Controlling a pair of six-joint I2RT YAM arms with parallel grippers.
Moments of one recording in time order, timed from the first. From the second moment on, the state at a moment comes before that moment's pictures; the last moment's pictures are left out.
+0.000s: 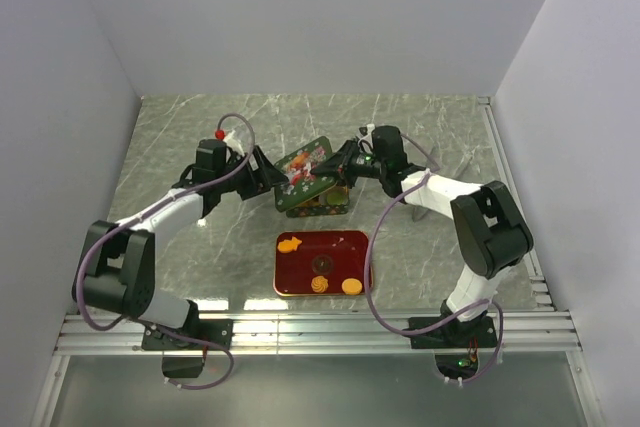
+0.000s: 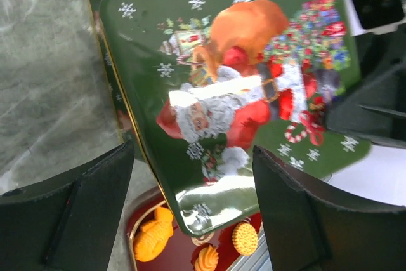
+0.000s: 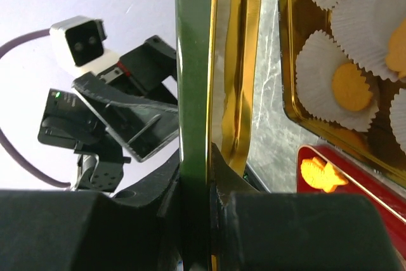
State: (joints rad) left arm -0.25 1.43 0.79 0.07 0.49 -0.70; right arm 0.44 1.73 0.99 0.32 -0.69 1.29
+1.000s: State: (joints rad) left arm -0.23 1.79 0.89 0.24 0.63 -0.71; right arm 0.43 1.83 1.08 0.21 -0.63 1.19
